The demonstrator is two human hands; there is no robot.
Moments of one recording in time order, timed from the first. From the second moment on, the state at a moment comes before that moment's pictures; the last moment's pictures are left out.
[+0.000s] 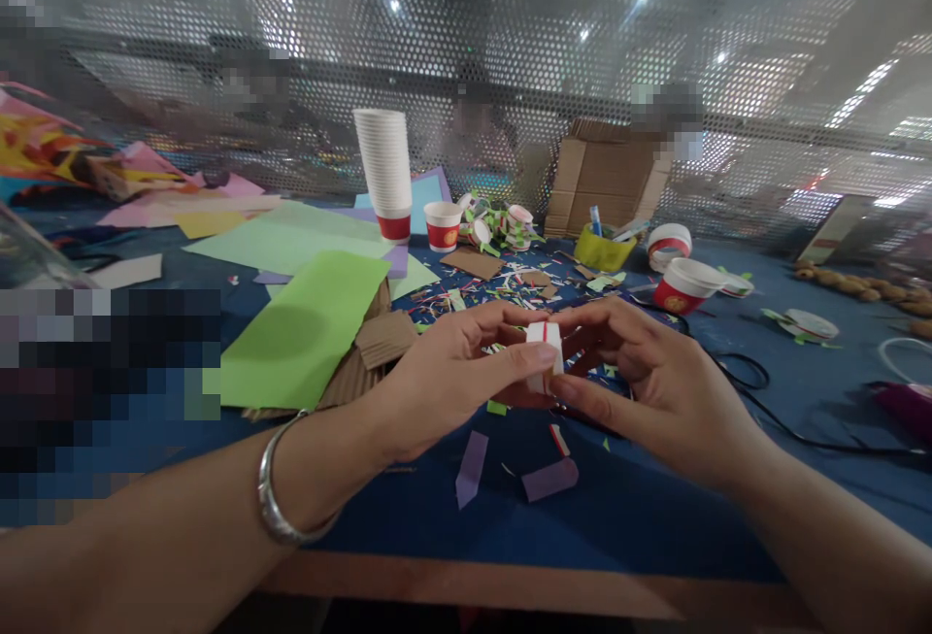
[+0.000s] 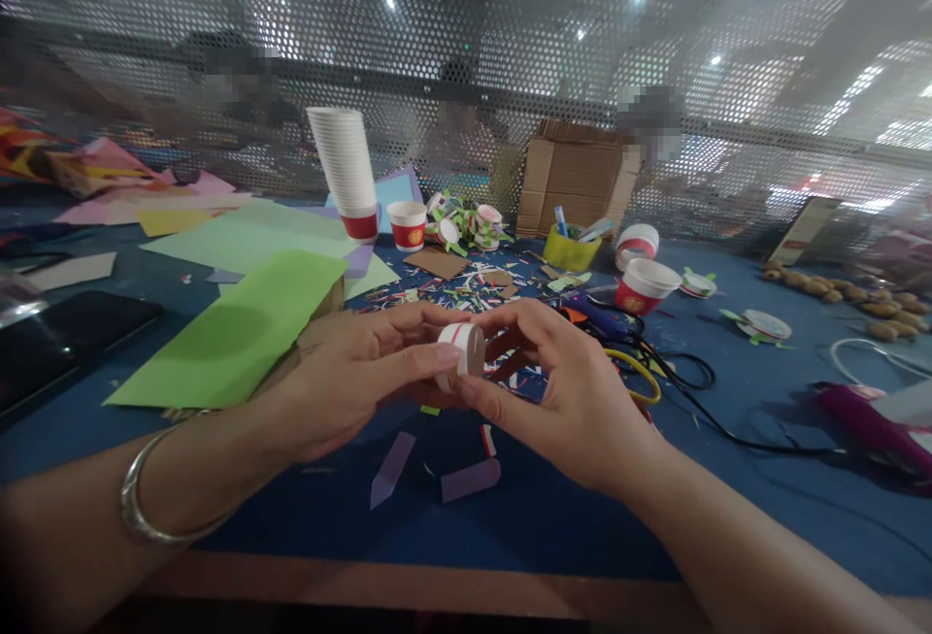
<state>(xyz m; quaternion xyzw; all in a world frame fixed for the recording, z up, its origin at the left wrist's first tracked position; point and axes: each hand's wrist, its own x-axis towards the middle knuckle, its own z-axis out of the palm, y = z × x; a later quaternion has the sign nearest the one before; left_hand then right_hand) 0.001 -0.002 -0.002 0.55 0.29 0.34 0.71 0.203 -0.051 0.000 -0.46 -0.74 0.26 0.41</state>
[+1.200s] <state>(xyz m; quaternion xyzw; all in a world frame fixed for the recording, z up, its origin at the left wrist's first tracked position) -0.004 -0.001 0.006 0.50 0.26 0.27 0.78 0.196 -0.055 -0.006 -0.42 -0.80 0.08 0.41</state>
